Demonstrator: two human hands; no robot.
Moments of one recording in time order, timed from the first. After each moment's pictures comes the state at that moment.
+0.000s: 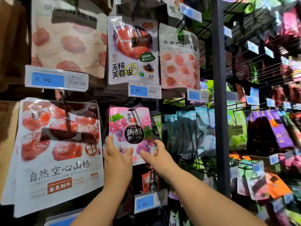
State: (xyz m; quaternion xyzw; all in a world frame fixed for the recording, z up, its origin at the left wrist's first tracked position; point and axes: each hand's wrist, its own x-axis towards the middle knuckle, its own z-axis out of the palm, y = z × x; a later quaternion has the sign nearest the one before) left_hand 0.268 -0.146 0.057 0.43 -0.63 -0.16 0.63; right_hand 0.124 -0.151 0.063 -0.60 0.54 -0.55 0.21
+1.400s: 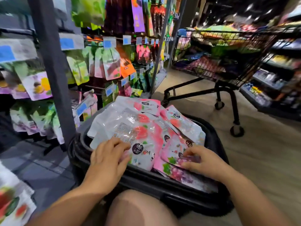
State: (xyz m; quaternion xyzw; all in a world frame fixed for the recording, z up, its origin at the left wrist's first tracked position) left_hand 0.020 0.036 -0.253 0.09 -0.93 -0.21 0.28; right_hand -0.134 0.320 -0.192 -0.30 0.93 -0.20 0.10
